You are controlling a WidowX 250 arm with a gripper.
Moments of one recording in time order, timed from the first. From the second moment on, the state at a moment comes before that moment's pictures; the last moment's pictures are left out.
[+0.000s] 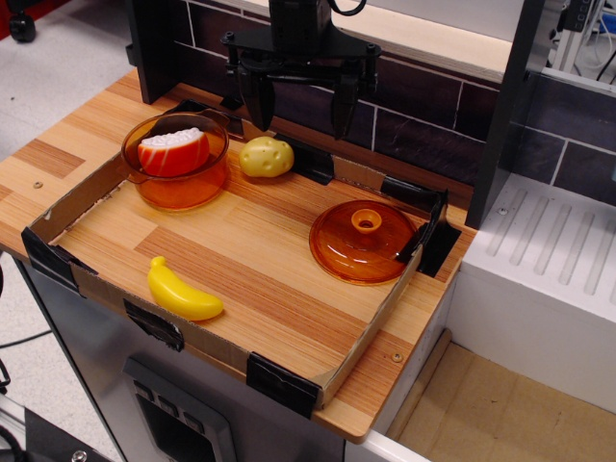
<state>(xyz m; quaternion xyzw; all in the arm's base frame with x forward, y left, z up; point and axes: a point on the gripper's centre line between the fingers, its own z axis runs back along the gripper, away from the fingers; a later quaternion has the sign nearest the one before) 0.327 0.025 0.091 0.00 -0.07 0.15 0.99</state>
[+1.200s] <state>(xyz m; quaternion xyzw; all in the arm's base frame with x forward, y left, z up) 0.288 0.107 0.122 0.01 -0.01 -0.14 0.99</state>
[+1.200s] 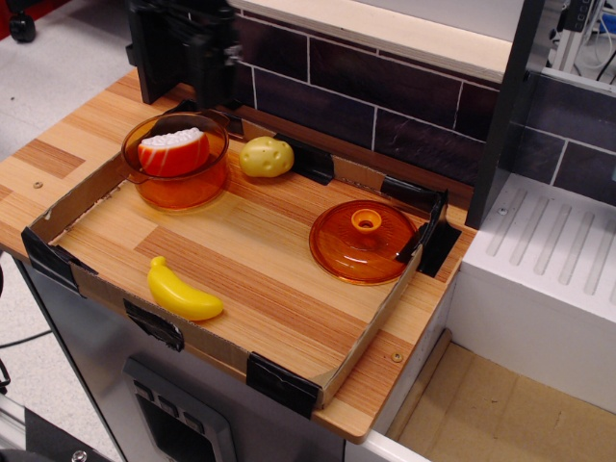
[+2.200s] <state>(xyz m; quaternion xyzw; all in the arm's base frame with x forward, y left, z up) 0.316 0.134 0.050 0.05 -0.02 -0.23 0.97</state>
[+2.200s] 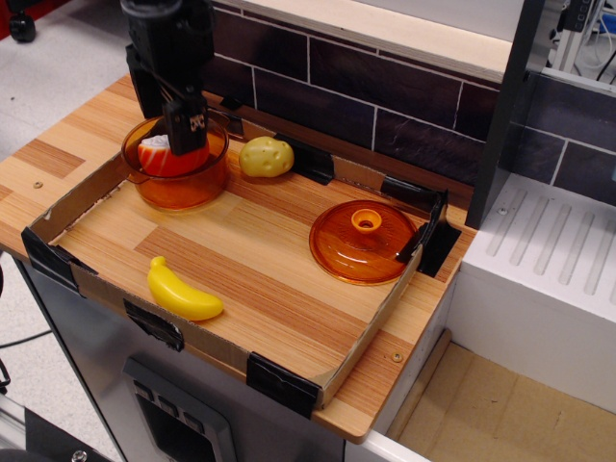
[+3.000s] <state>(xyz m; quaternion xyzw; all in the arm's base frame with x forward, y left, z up) 0.323 0.144 0.027 0.06 0.00 -0.22 0.97</state>
